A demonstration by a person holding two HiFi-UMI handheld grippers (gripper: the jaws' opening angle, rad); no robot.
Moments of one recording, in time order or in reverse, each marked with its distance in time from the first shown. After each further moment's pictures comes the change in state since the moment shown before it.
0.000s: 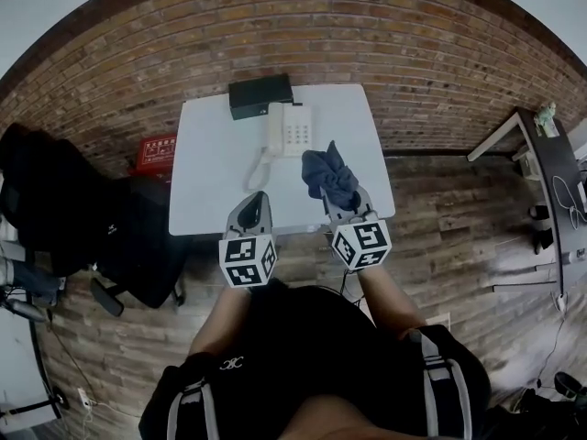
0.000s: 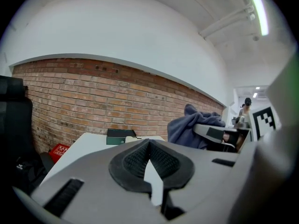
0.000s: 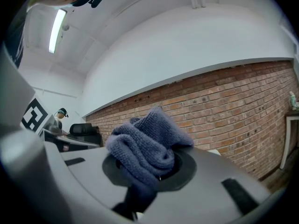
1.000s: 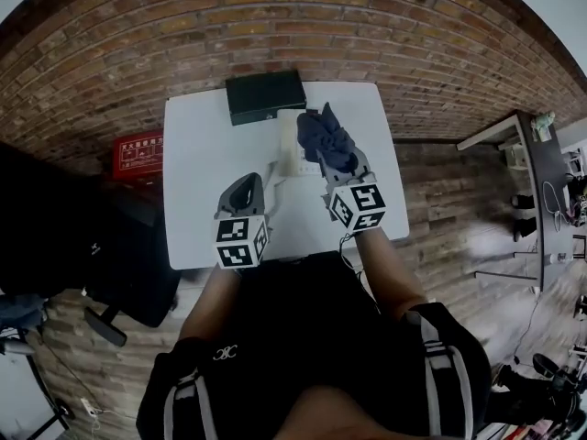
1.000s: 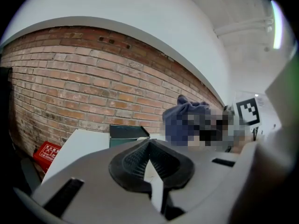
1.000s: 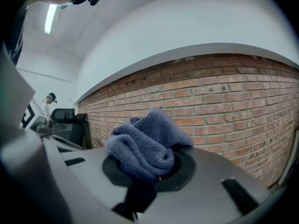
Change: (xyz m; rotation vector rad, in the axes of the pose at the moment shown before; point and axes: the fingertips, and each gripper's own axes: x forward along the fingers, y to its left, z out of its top) left arm 0.155 0.145 0.010 -0.066 0.112 -0.085; right arm 0.233 -0.038 -0.016 -0.096 0.110 -0.034
